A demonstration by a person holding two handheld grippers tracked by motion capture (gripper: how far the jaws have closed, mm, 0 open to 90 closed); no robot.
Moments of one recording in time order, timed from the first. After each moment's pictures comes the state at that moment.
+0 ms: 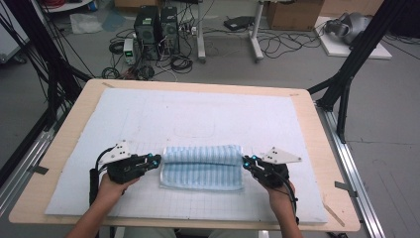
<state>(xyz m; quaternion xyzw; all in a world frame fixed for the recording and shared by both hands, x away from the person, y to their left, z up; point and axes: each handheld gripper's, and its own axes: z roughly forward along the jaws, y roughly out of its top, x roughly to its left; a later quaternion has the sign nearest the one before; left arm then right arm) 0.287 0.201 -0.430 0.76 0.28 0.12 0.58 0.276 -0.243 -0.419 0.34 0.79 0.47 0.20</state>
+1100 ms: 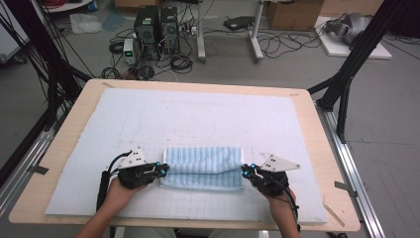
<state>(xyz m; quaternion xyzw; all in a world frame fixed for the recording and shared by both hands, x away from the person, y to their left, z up) 0.285 0.177 -0.444 0.80 0.27 0.11 0.52 0.260 -0.241 -0.425 0.34 0.80 0.46 0.18</state>
